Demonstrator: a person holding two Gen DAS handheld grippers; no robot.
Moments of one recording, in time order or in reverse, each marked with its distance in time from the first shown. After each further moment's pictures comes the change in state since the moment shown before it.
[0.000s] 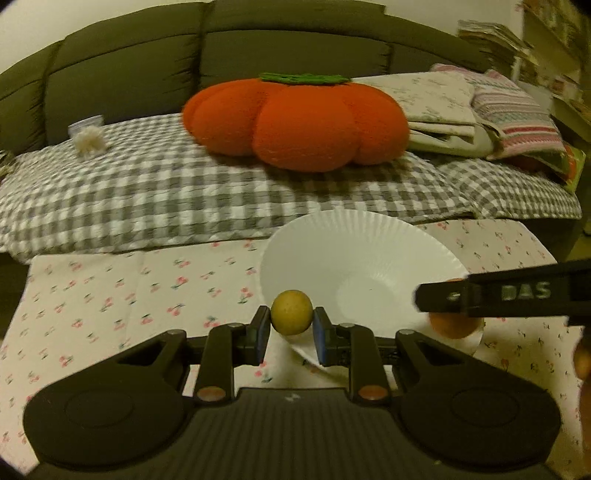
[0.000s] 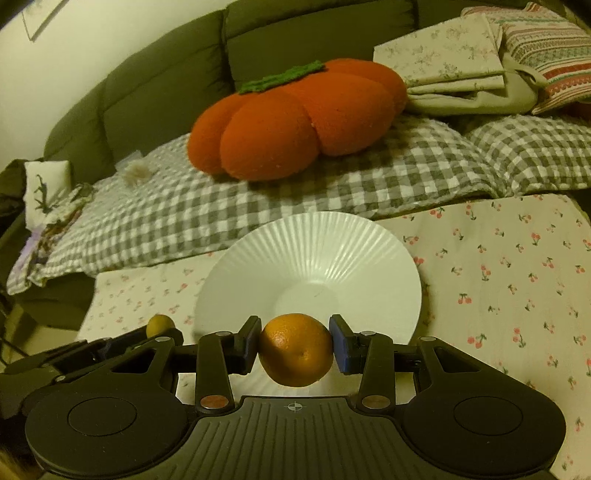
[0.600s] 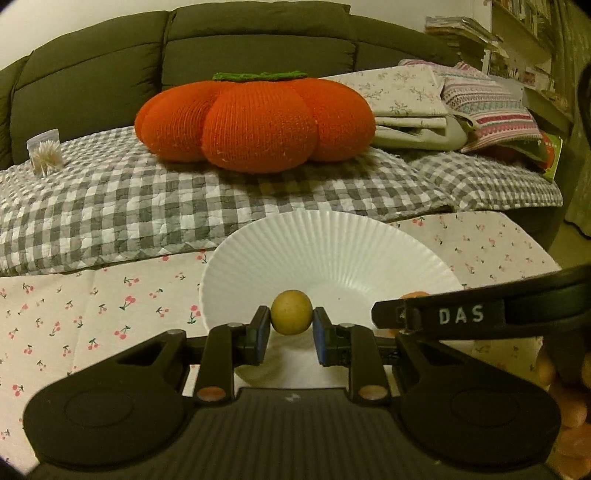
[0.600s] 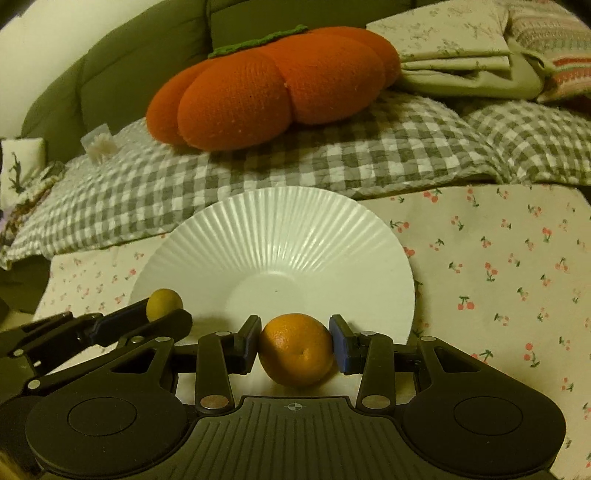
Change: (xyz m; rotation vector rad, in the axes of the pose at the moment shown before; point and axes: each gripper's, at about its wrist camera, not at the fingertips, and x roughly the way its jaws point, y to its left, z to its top) left arm 0.030 -0.021 -0.002 0.061 -0.033 -0.063; right arm 0.044 -0.017 -0.003 -0.023 0.027 -0.053
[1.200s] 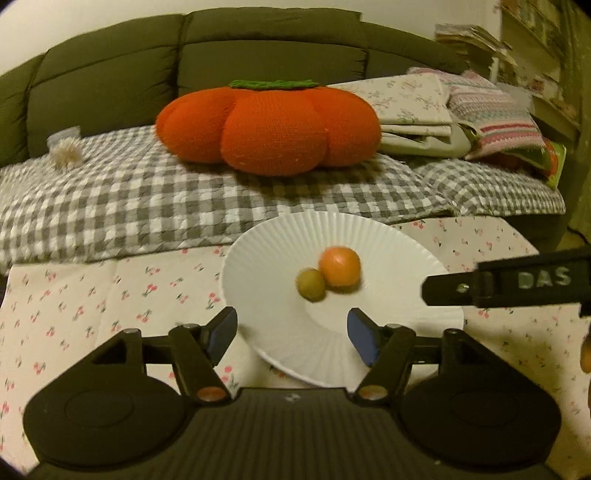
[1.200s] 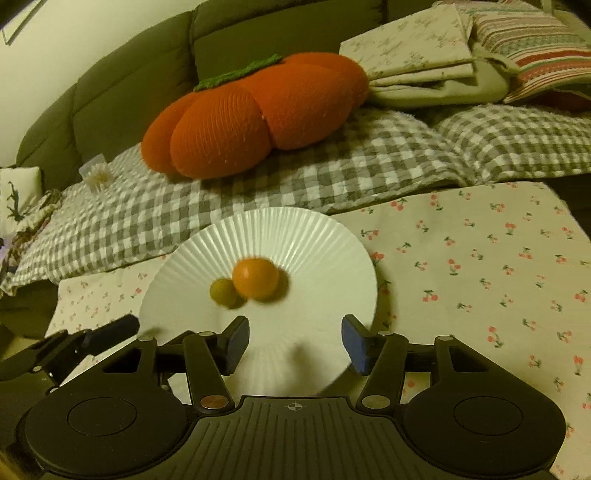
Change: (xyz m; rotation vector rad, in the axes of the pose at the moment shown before) left arm -0.032 0.005 -0.004 -0.053 -0.005 0.027; right arm -0.045 -0.008 -0.007 0.055 -0.067 -0.022
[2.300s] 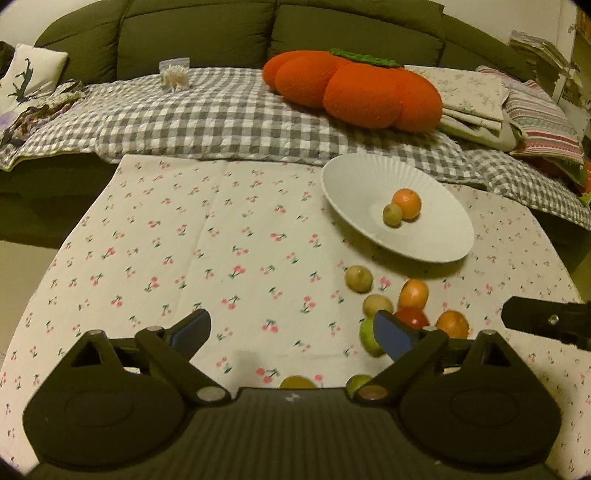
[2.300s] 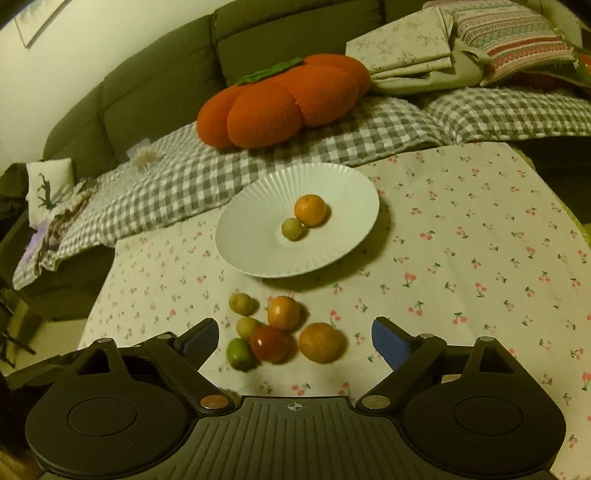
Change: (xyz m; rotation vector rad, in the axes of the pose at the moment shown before) left arm -0.107 0.028 -0.060 -0.196 0.150 0.151; right arm -0.109 0.023 -0.075 0.006 0.043 0.038
